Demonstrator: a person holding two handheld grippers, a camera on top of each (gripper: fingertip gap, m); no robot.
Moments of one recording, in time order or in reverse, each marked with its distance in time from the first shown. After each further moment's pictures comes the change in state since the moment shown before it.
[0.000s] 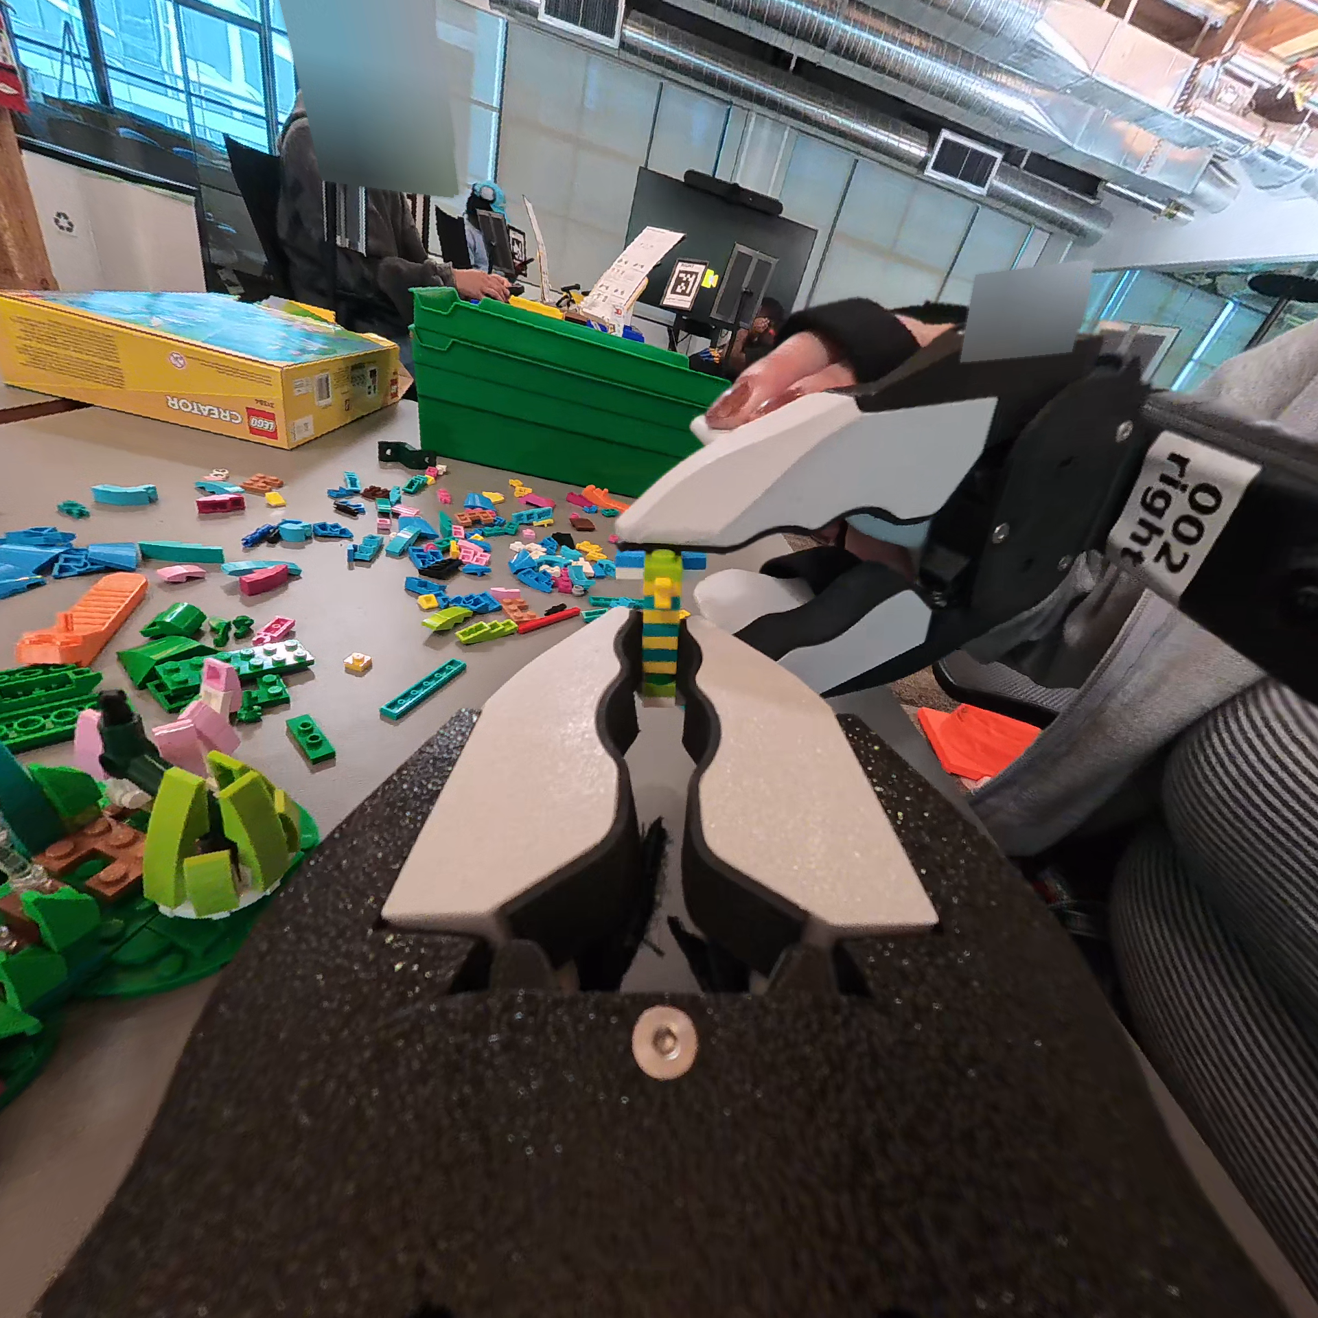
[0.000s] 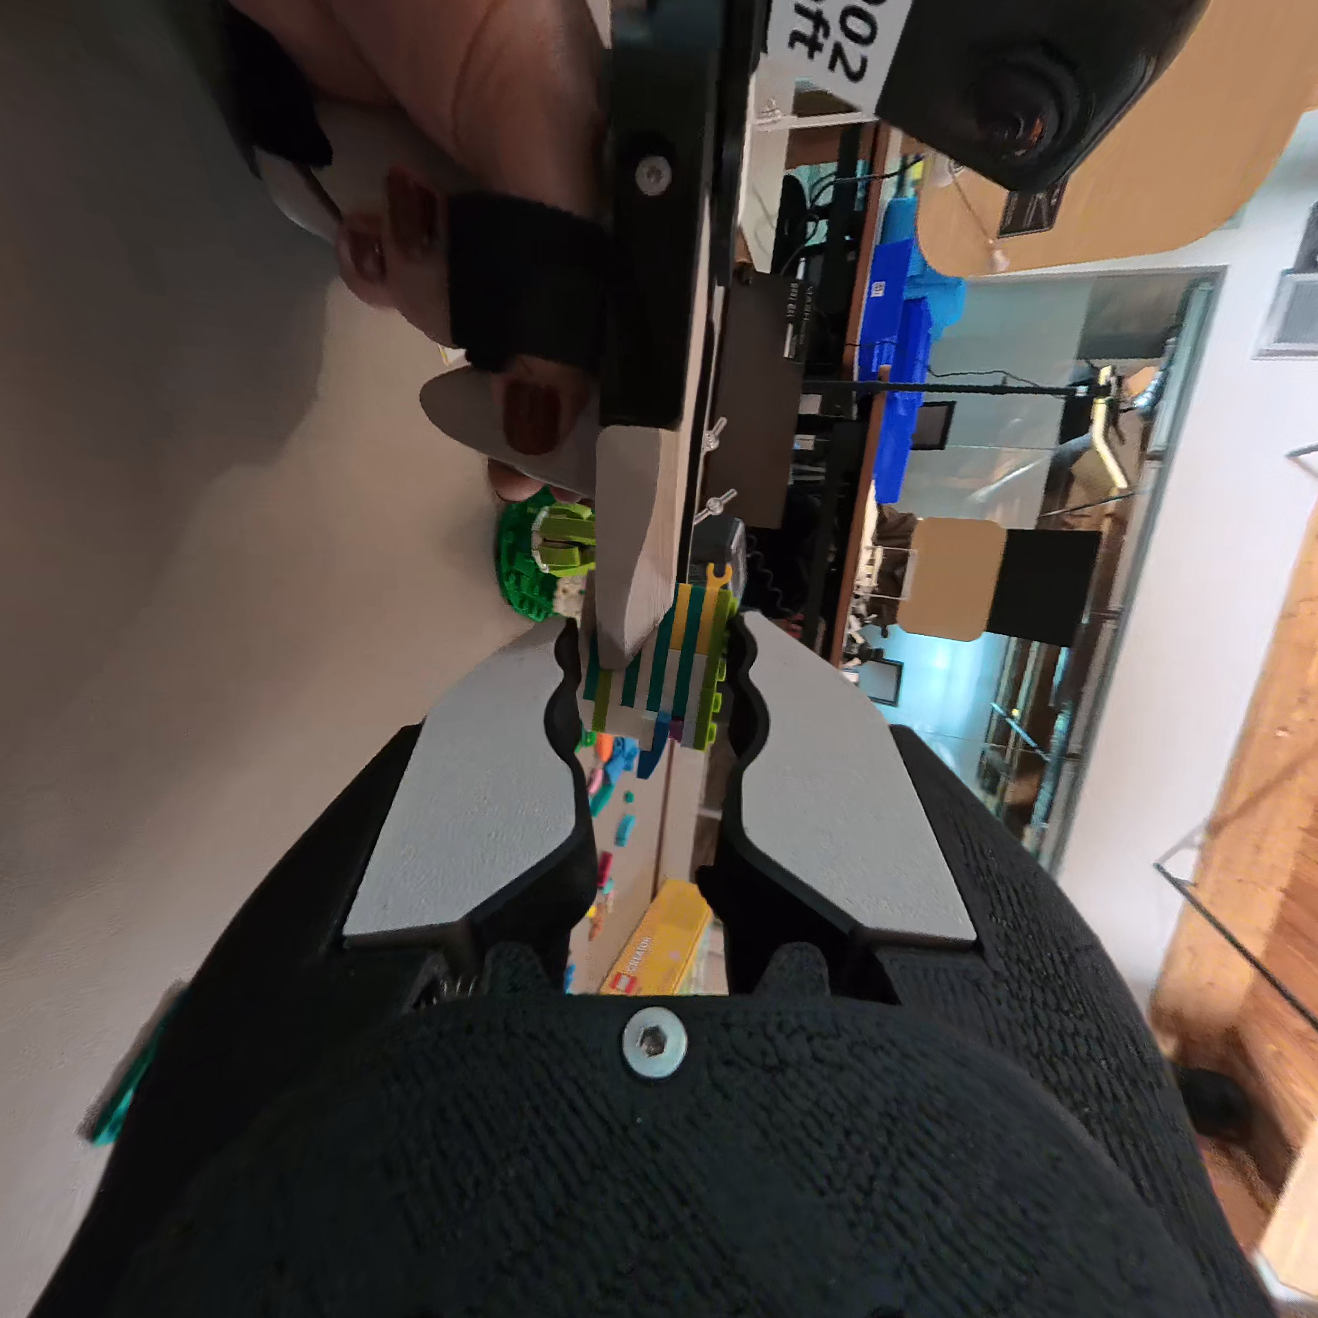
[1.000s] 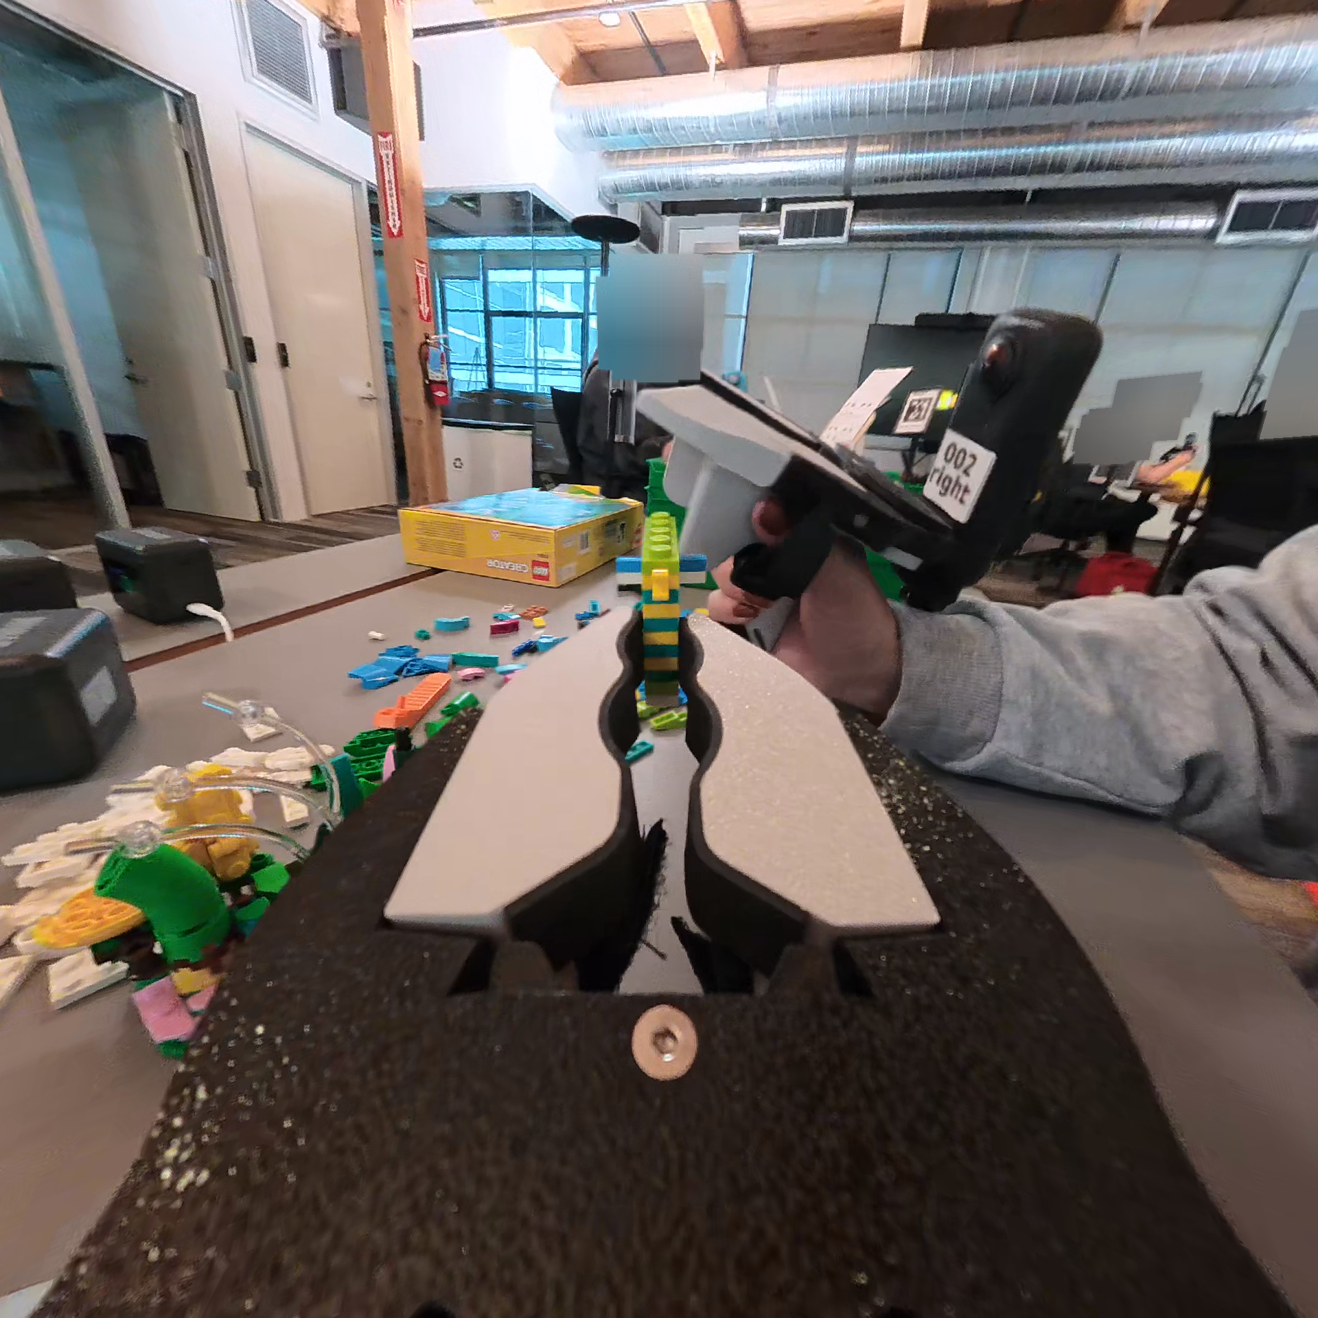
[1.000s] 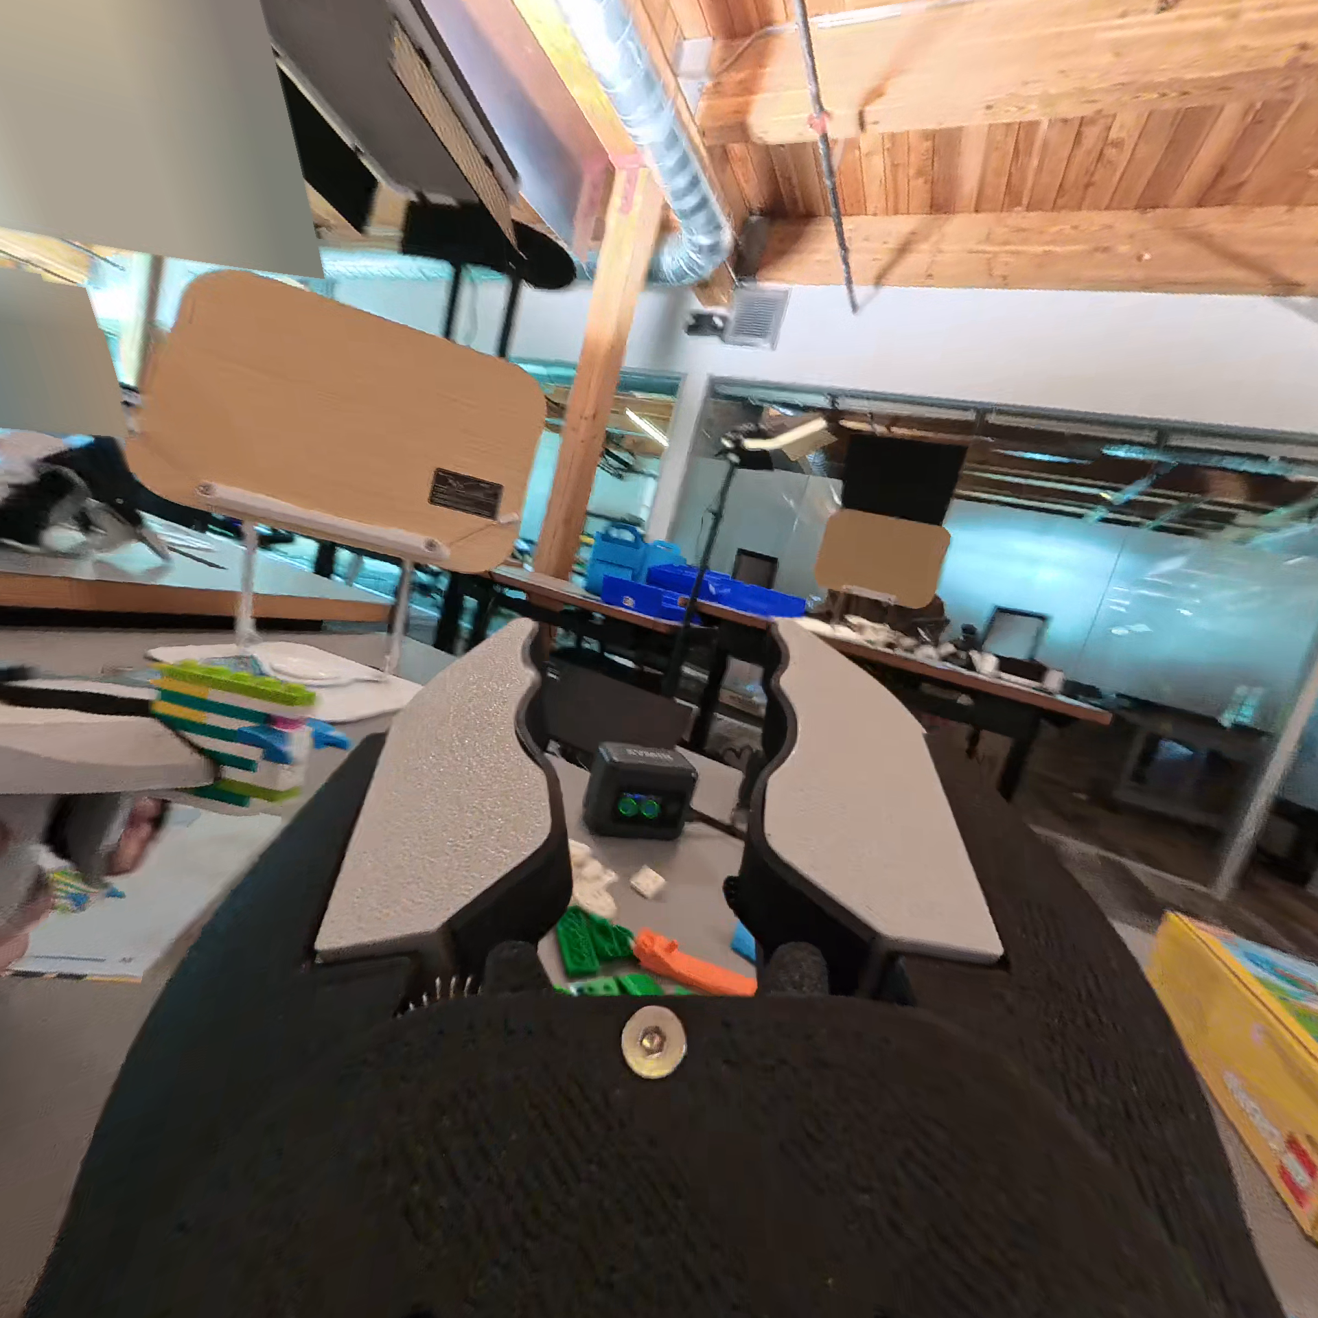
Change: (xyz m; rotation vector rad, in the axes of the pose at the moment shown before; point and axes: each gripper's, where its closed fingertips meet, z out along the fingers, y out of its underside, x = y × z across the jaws) left arm -0.024 -0.028 -0.021 0.214 -0.357 0.225; right arm 0.090 0.102 -0.002 0.604 0.549 1.195
